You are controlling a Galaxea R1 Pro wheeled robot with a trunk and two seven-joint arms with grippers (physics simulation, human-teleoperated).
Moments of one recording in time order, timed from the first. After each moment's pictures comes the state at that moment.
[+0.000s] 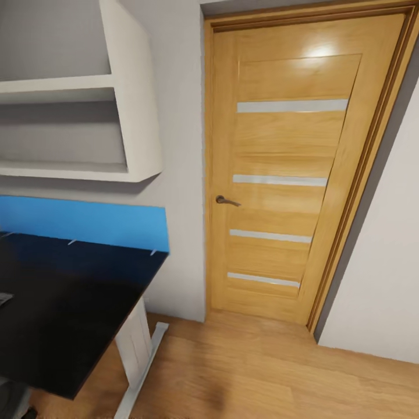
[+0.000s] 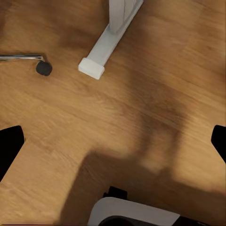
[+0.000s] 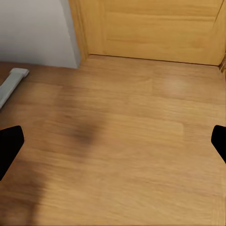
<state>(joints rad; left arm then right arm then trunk) 0.00 0.02 0.13 -0.17 0.17 -0.60 0.01 -0.02 0.05 0.01 -0.23 0.02 -0.88 -0.01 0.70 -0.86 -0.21</state>
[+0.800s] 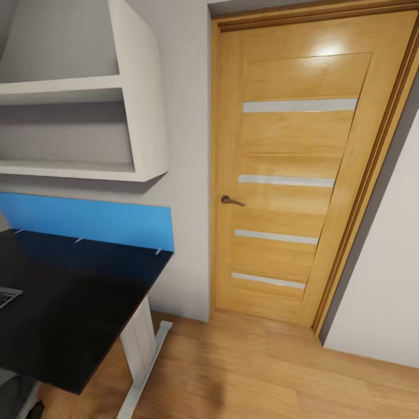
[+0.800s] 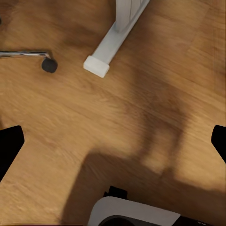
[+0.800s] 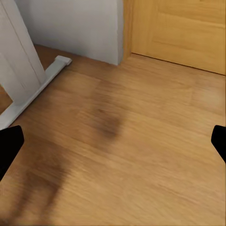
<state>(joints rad) 0.00 0.02 0.13 -0.17 0.17 -0.60 0.01 -0.02 0.05 0.15 -0.22 0.07 -0.88 -0.01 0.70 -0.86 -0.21</state>
